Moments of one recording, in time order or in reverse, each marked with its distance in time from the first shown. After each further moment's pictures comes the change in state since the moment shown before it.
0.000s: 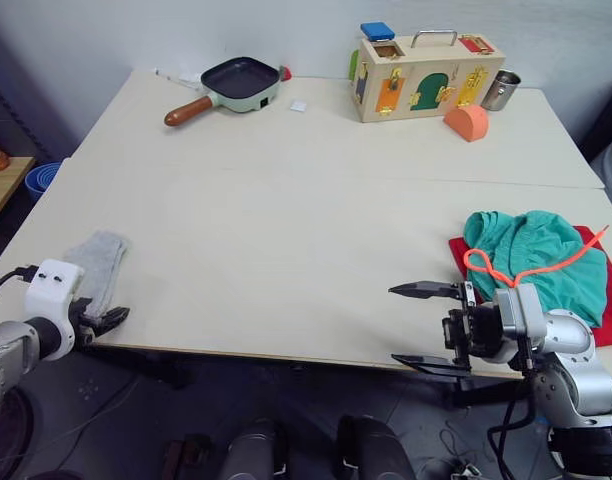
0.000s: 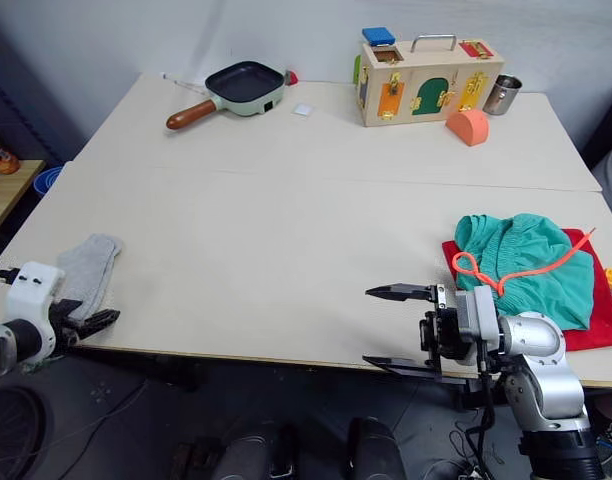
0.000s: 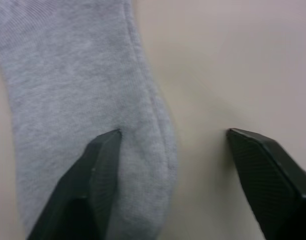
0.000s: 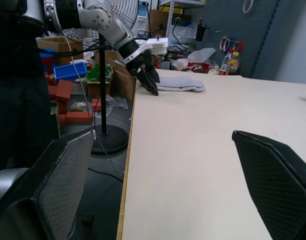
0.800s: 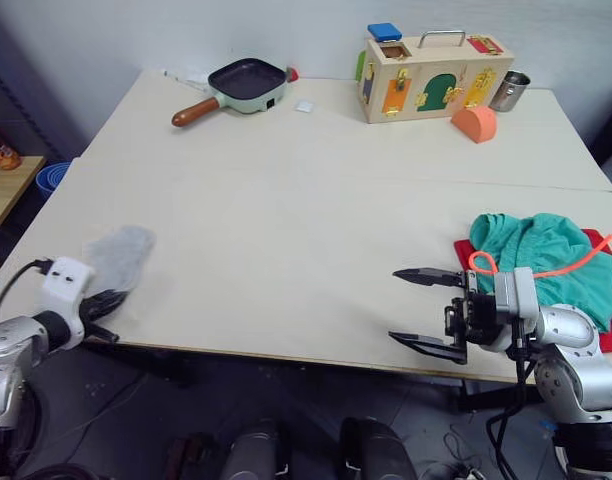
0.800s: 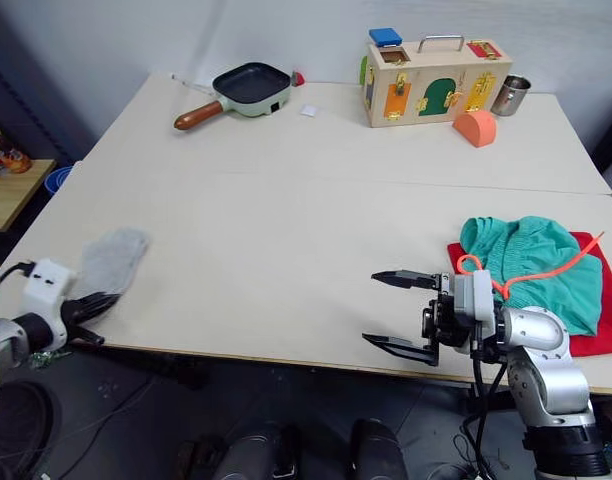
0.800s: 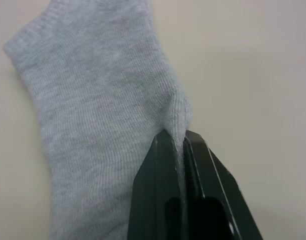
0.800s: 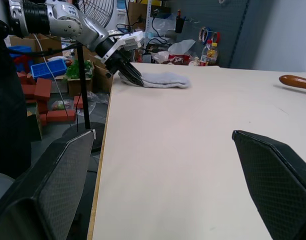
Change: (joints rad) left arm -0.063 -0.042 -0.123 0.163 0.127 -0.438 -0.345; right arm -0.021 -0.025 -0.004 0.003 -0.012 0.041 -0.105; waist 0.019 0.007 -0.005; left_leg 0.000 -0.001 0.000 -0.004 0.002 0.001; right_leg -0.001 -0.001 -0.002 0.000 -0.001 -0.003
